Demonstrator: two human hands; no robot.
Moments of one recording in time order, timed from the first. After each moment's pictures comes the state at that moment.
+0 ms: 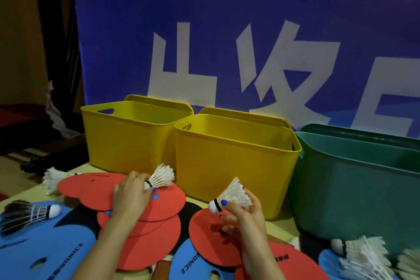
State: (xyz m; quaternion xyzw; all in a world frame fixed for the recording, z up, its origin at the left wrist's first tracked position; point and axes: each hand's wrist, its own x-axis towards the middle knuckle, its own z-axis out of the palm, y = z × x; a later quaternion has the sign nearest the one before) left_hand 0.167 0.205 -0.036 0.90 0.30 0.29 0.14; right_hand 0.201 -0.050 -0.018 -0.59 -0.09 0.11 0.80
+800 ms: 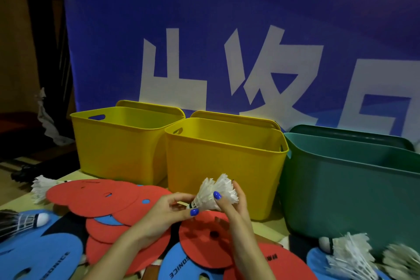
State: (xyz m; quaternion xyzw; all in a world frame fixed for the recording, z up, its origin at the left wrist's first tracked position) left_hand 0.175 0.128 -0.040 0.73 -0.02 0.14 0.67; right_hand 0.206 -0.049 -0.020 -0.58 -0.18 0.10 0.79
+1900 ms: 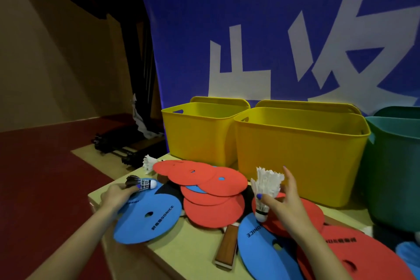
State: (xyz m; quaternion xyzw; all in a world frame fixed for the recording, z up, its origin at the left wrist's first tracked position) left_hand -0.012 0.323 -0.049 0.70 0.53 0.31 0.38; right_hand 0.187 -0.035 -0.033 -0.67 -0.32 0.09 0.66
